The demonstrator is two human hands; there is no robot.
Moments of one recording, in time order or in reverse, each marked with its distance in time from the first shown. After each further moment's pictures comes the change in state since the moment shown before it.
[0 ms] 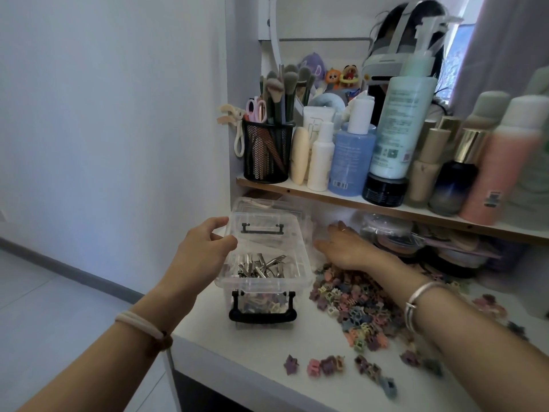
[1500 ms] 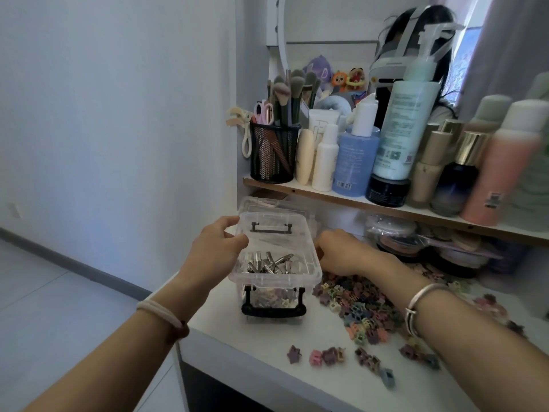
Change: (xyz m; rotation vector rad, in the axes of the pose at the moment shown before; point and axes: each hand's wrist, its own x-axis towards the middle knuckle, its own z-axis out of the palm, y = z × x) left_hand -0.006 0.006 0.005 0.055 -0.010 -0.001; right_hand -0.027 -0.027 -0.007 -0.120 -0.002 -0.192
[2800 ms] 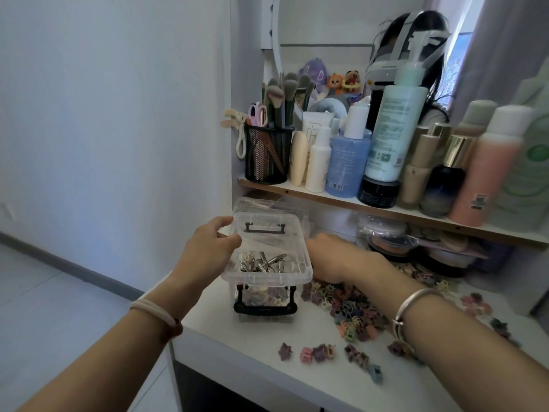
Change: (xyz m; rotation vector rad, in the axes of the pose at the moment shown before) left_hand 0.000 0.001 0.001 0.006 0.002 -0.003; right_hand -0.007 -0.010 0.001 -0.259 0.002 -0.109
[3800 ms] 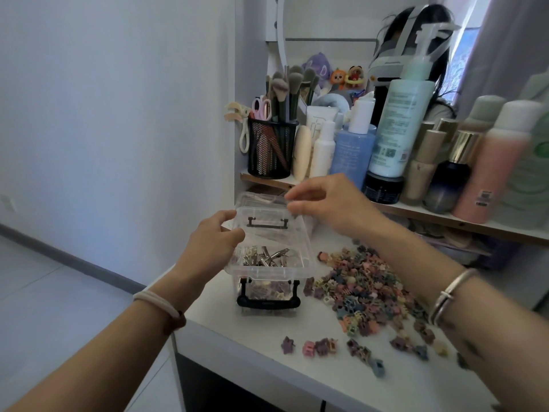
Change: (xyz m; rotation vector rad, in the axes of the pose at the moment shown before) left_hand 0.001 -0.004 -0.001 -0.024 -0.014 0.010; right_hand -0.019 -0.006 -0.057 0.870 0.409 -0.051
